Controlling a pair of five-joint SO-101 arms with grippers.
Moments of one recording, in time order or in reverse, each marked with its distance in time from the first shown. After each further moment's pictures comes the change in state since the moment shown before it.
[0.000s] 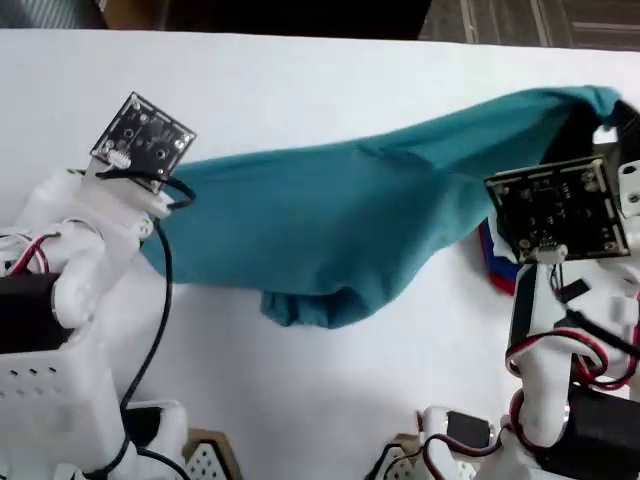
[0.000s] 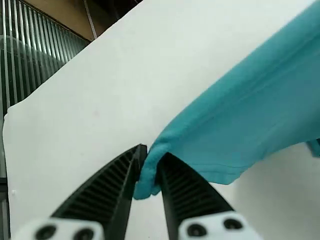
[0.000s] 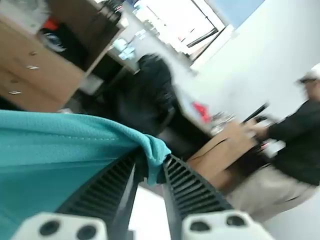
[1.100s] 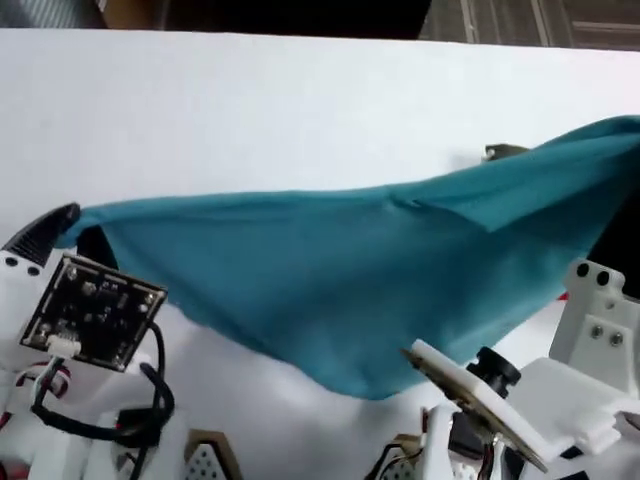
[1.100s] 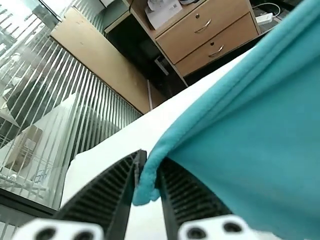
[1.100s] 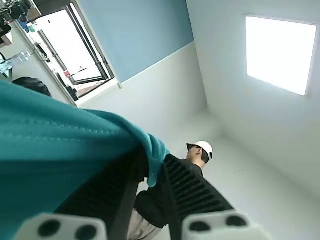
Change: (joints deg) left arm 1.7 -17.7 -9.8 5.6 2.8; right arm 4.5 -10.0 -4.9 -7.6 20.7
